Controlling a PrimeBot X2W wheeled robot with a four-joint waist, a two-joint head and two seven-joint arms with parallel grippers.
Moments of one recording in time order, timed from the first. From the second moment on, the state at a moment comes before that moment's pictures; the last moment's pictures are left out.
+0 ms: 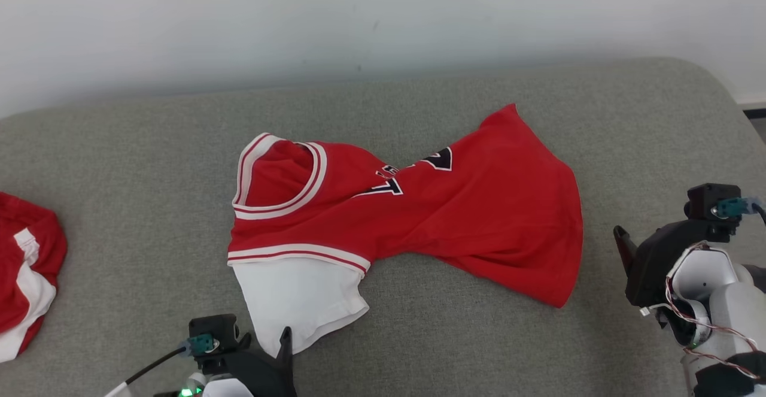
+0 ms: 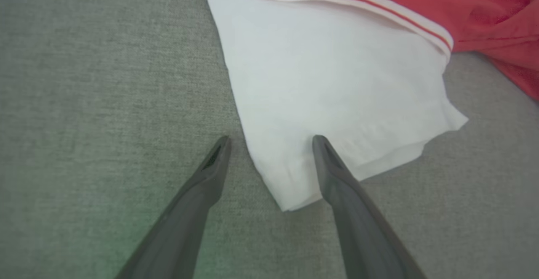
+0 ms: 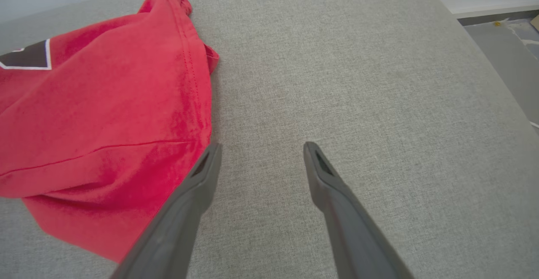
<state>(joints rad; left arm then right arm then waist) -0.22 0.11 -0.29 0.45 -0.49 0.11 0.24 -0.45 -0.18 -0.15 0.49 0.17 0.13 0.51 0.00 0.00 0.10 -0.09</state>
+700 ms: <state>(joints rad) -0.22 0.11 -0.35 0.36 -0.47 0.13 0.31 -0.60 -0.19 -0.08 0.77 0.18 0.13 0.44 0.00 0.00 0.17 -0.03</state>
